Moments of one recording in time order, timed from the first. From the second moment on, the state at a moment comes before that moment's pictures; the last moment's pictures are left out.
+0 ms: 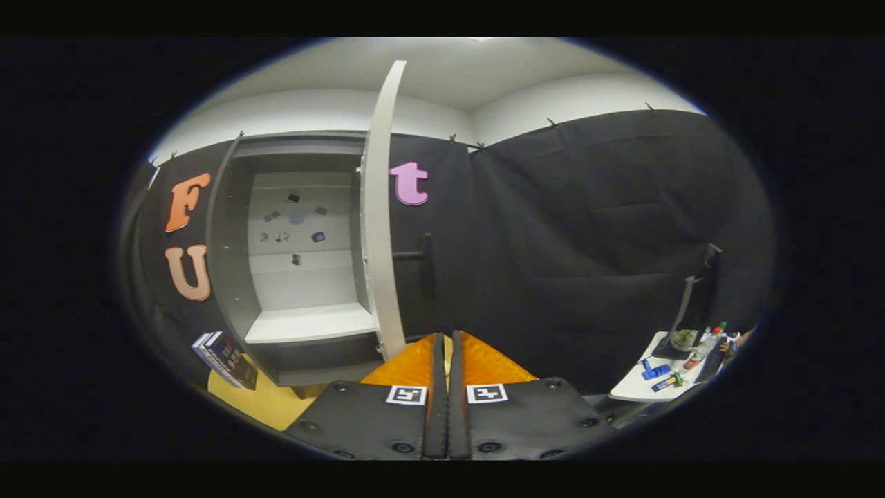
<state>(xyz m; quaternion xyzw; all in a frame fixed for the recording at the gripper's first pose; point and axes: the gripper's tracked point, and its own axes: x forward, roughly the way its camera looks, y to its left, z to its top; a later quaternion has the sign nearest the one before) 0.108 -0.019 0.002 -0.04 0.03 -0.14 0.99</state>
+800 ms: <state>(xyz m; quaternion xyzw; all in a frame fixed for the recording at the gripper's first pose) 0.163 0.086 -0.094 -0.02 0.06 -0.03 1.00</state>
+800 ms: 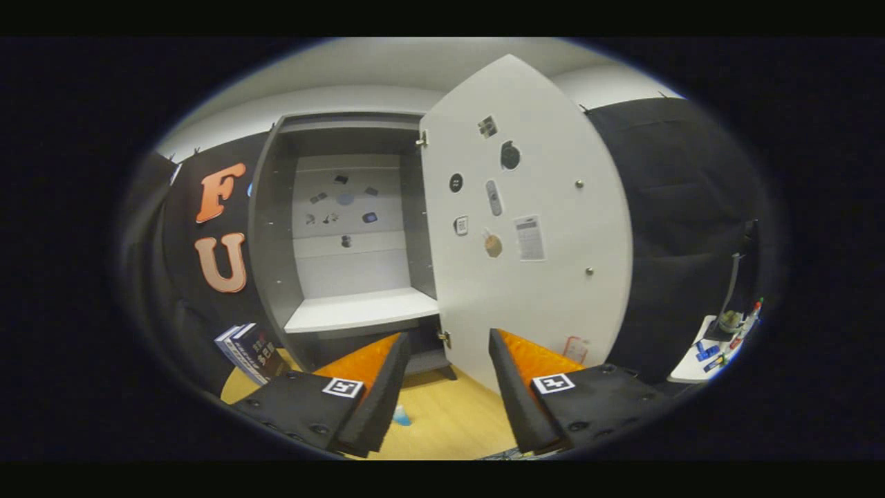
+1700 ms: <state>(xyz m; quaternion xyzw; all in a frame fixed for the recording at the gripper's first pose) 0.223 0.159 -0.317 -0.07 0.20 0.12 0.97</state>
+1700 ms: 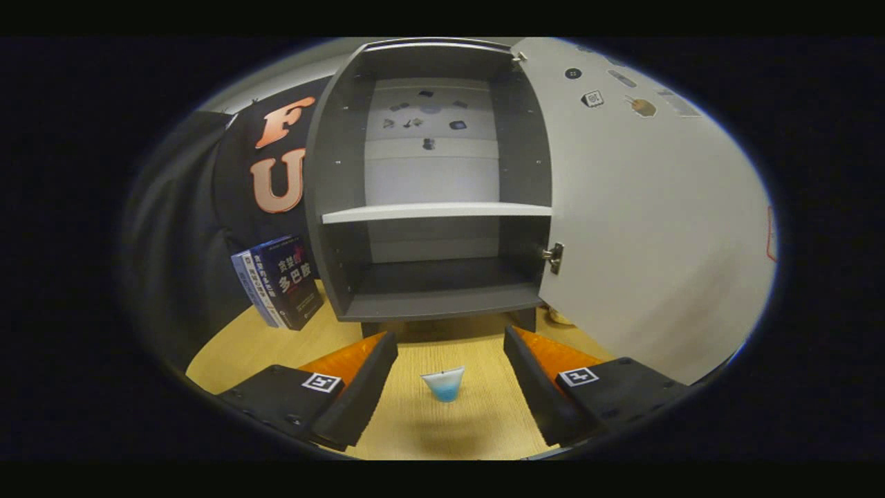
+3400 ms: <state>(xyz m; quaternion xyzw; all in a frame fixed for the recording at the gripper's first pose) 0.274 0.171 -0.283 -0.03 0.32 0.16 0.93</state>
